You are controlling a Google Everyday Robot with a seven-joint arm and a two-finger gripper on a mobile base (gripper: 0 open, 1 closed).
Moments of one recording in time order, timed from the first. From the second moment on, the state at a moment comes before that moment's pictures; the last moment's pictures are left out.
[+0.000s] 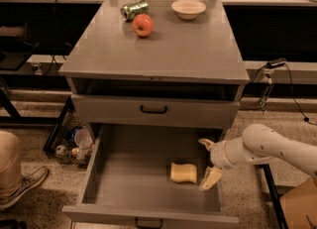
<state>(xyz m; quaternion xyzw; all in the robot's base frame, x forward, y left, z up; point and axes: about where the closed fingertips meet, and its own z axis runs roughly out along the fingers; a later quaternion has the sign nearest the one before) 0.528 -0.165 0.498 -0.63 0.70 0.16 0.29</state>
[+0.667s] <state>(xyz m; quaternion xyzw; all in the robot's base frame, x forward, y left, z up) 0.555 -0.159 0.443 -0.65 0.69 0.15 0.27</state>
